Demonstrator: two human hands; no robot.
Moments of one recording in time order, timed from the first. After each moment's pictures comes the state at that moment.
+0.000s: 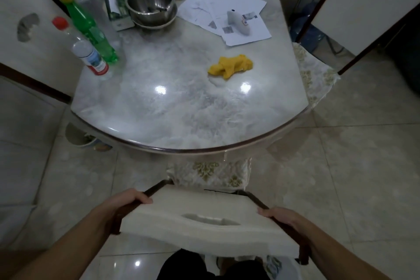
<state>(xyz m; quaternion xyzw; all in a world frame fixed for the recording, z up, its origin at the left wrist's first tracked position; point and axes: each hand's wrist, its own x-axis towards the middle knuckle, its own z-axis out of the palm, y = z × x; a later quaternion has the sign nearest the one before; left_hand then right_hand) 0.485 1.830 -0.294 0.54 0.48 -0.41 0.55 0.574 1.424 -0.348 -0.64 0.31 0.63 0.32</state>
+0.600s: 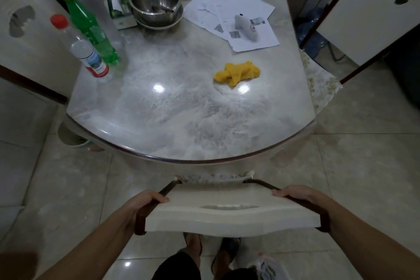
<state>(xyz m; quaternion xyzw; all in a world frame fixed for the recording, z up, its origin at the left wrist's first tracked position) 0.523 1.815 -0.316 0.44 0.52 -0.39 0.62 0.670 1.426 -0.317 -0.68 0.29 0.61 0.30</state>
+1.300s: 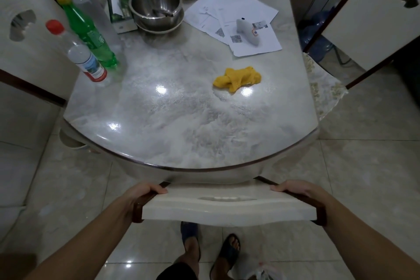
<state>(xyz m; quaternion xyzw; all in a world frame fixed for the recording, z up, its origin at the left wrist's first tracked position) 0.563 1.817 -0.313 0.46 0.50 -0.39 0.62 0.714 1.431 -0.323 -0.69 0.26 0.61 0.31</state>
